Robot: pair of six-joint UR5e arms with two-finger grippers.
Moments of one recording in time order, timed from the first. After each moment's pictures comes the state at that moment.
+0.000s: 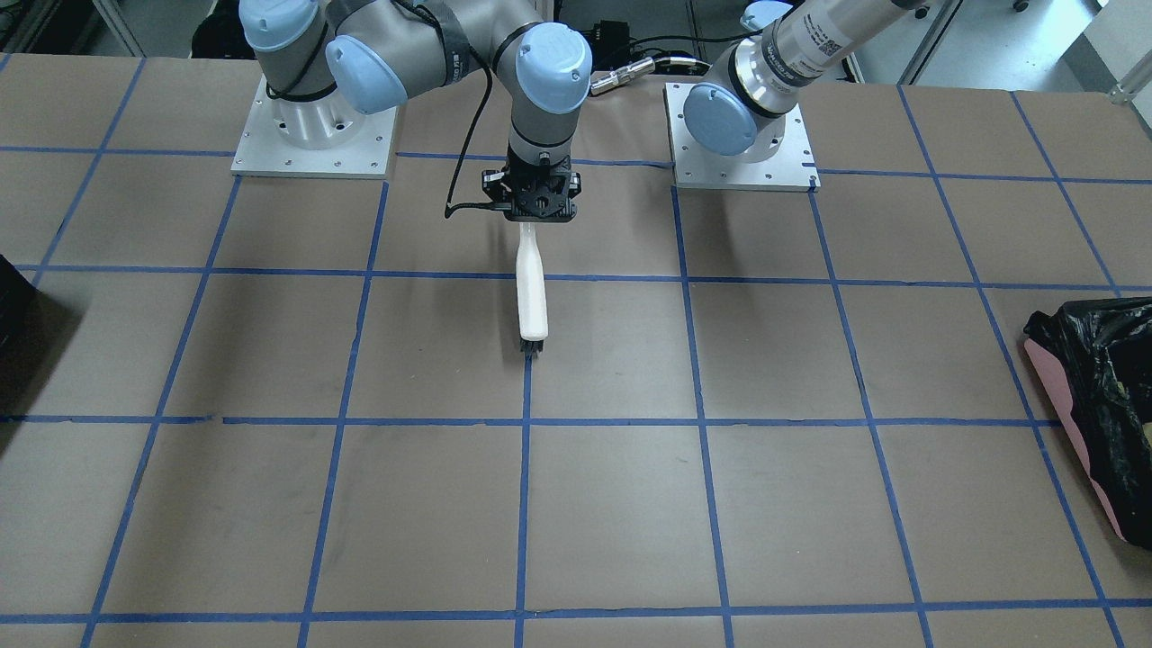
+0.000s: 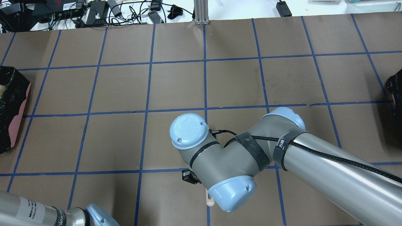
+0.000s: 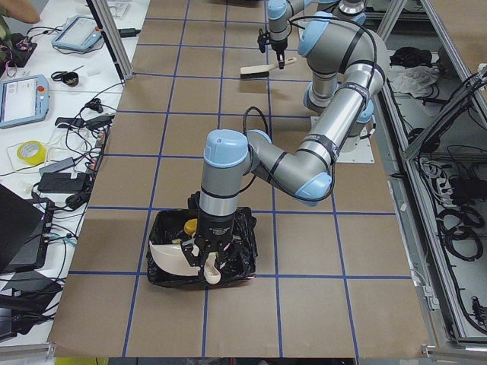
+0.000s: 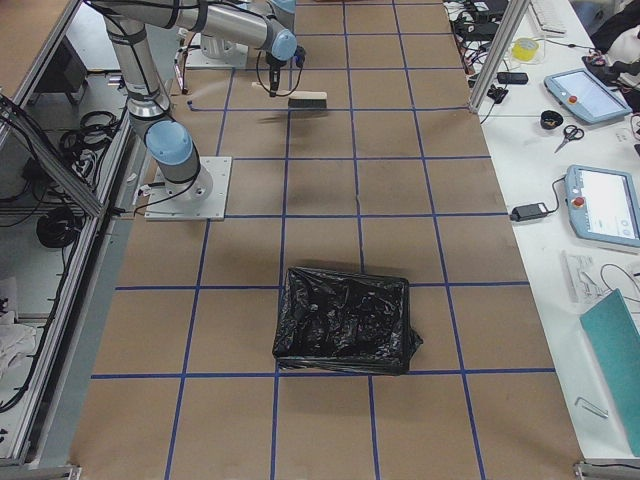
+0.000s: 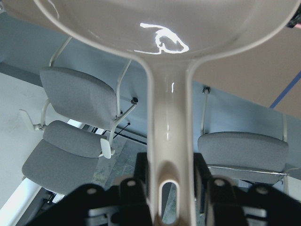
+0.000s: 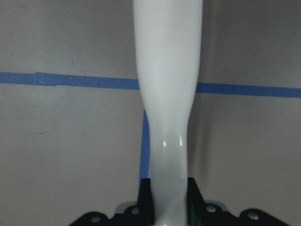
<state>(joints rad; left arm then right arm) -0.60 -2.04 -1.18 -0.88 1.77 2.32 2.21 -1.43 2.03 -1.96 -1.55 0.56</state>
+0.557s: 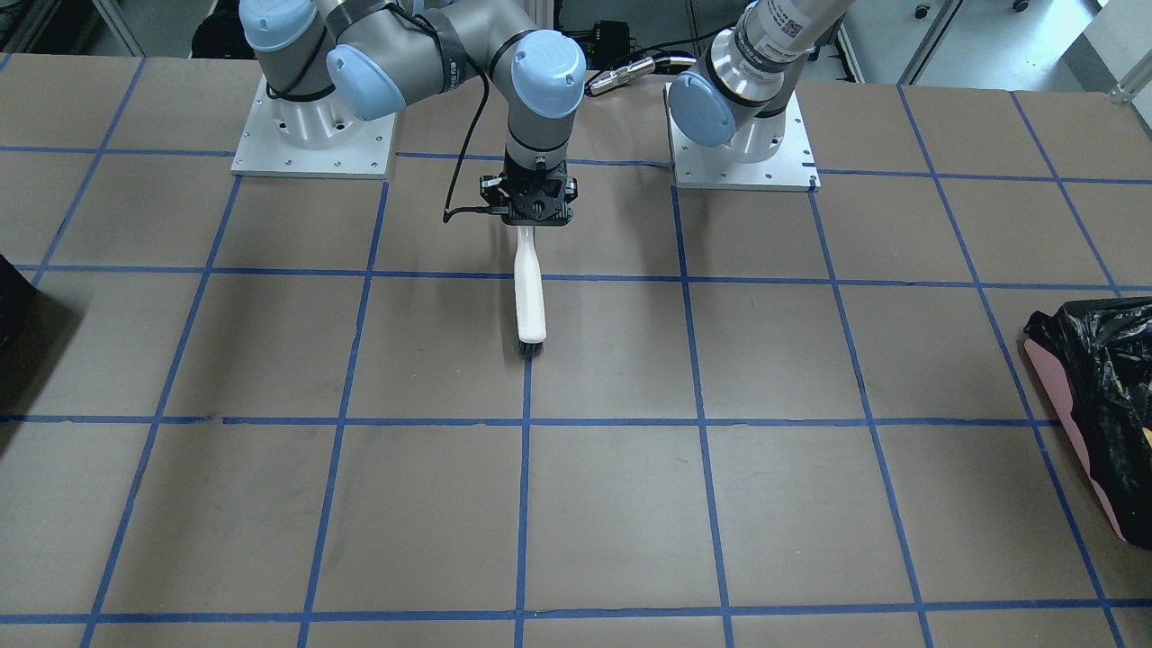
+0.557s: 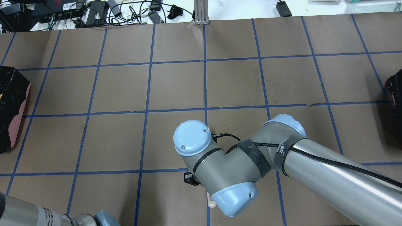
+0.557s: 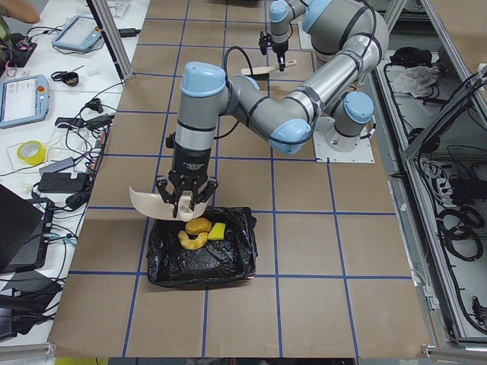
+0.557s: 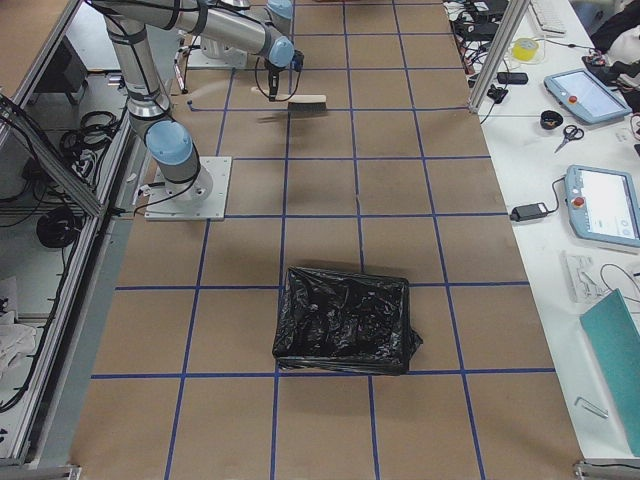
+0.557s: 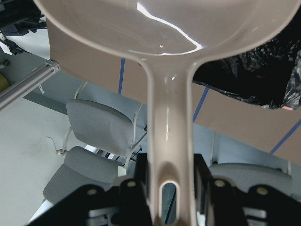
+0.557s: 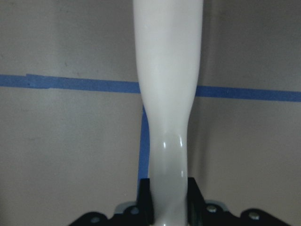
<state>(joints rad) -0.78 -1.92 -1.18 -1.09 1.77 2.10 2.21 -1.42 2.07 -2.02 -1.55 0.56</state>
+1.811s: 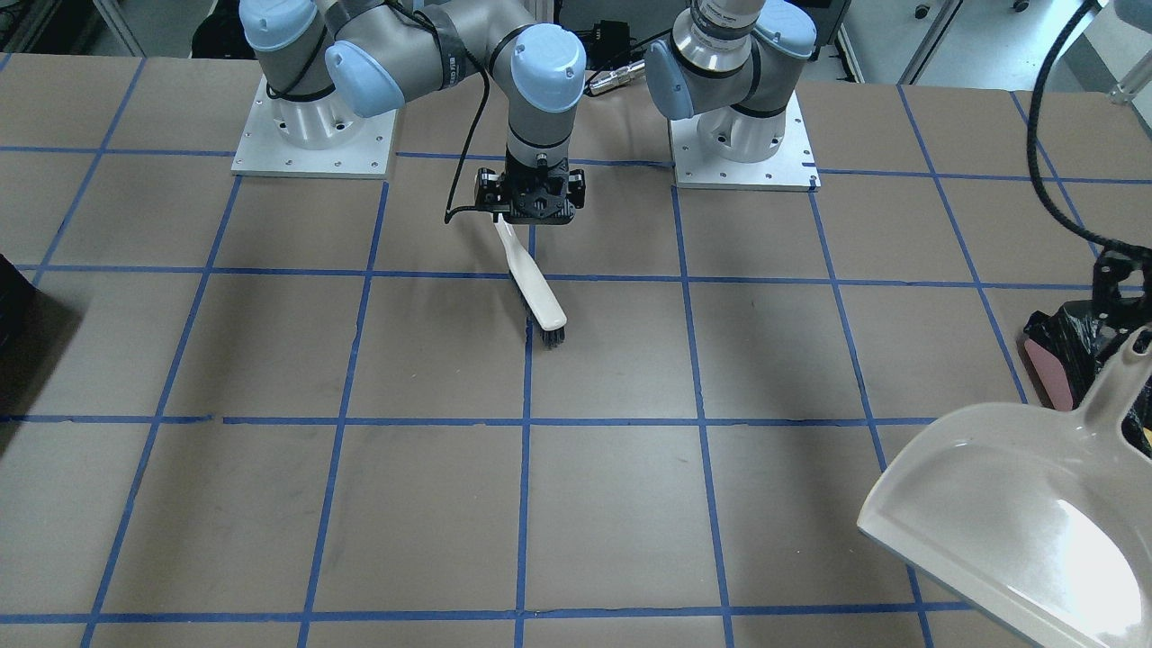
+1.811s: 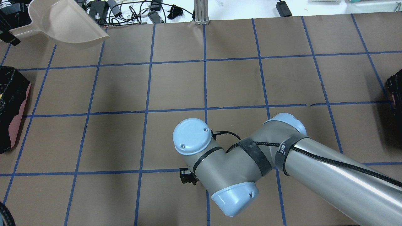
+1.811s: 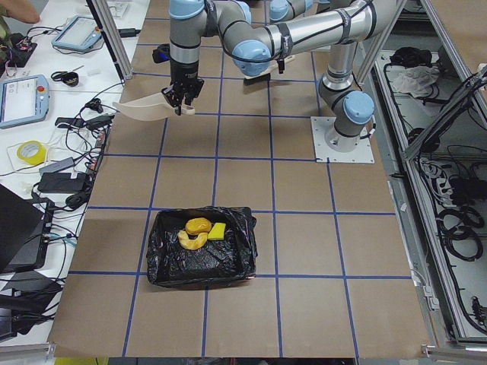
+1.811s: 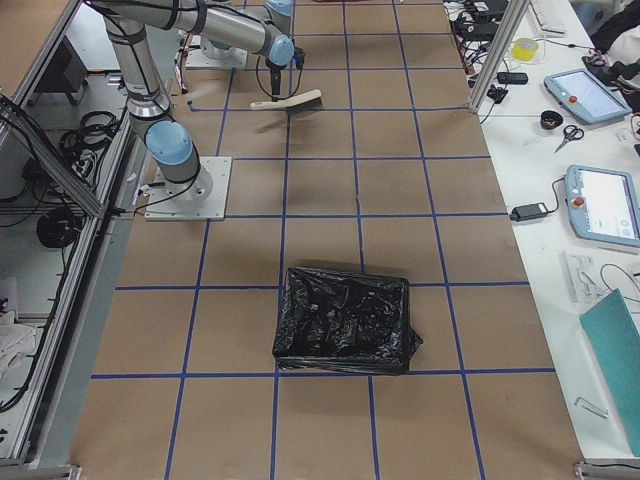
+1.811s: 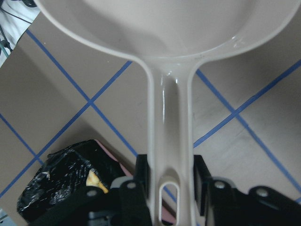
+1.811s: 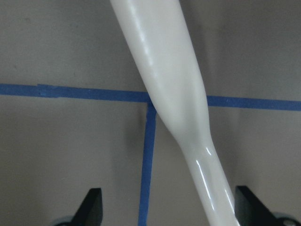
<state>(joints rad) -1.19 -1.78 -1.35 -1.37 1.63 1.10 2.20 -1.43 2.06 -2.03 -1.56 0.56</state>
